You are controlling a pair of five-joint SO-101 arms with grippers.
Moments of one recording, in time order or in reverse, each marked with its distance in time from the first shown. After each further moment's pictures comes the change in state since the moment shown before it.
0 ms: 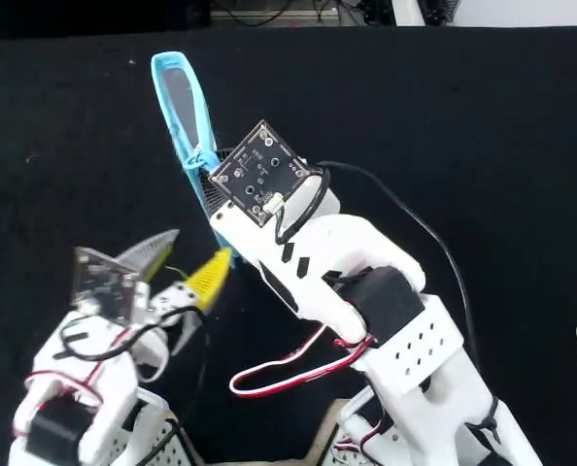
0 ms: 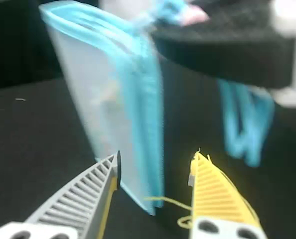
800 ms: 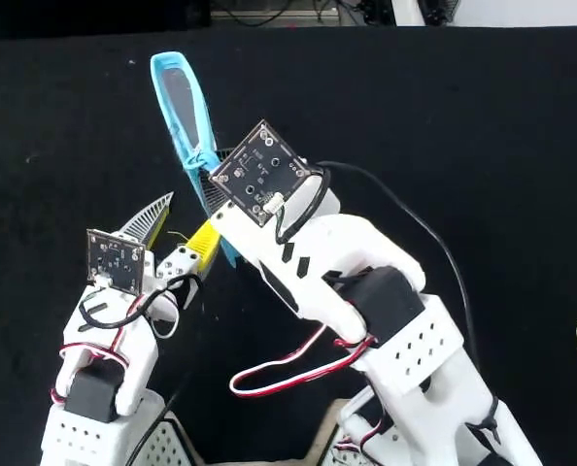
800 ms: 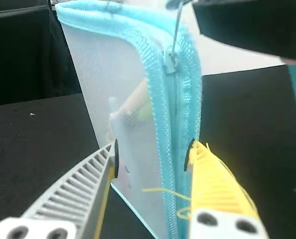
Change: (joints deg) left arm -5.9 0.0 21.1 -32.0 0.0; right arm 0.0 0.0 0.0 0.0 0.0
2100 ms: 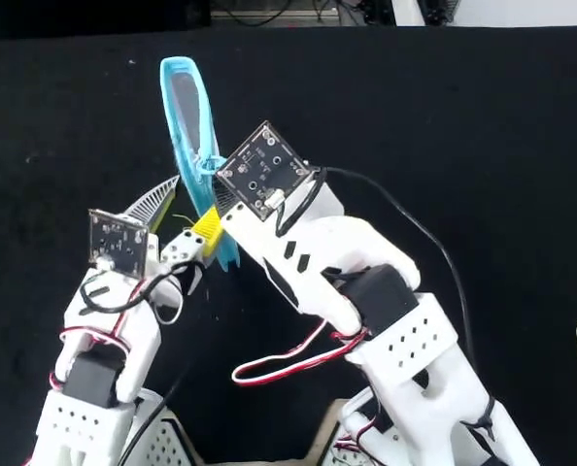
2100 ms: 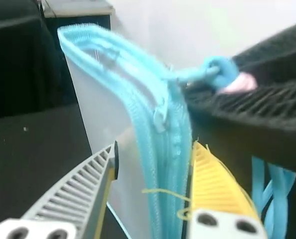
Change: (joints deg) left arm 1.4 12.7 -7.6 -5.9 0.0; right arm 2.8 -0.1 6.0 -0.8 -0.2
